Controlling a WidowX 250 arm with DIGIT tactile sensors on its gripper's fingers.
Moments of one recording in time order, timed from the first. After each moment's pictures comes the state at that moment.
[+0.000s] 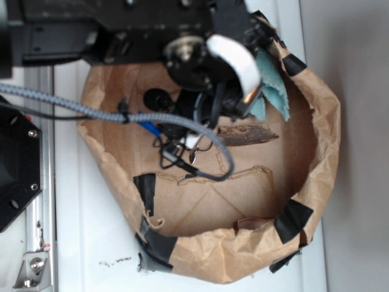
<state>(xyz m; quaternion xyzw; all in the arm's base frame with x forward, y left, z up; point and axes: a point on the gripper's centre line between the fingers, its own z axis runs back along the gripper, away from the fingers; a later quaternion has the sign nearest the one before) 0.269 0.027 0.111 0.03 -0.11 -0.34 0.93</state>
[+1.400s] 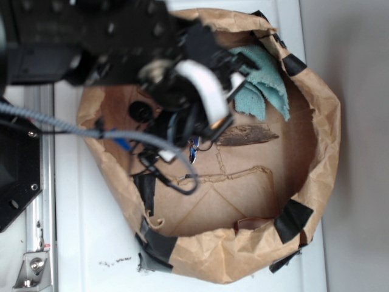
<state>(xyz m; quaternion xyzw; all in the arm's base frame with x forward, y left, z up) 0.255 0.017 0.082 0.02 -0.13 -0.41 0.90</state>
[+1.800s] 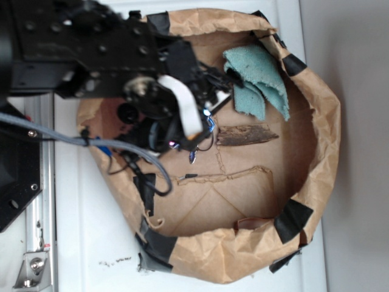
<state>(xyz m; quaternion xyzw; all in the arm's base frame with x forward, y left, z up) 0.242 0.019 0.066 0.02 -0.12 -0.47 0.87</state>
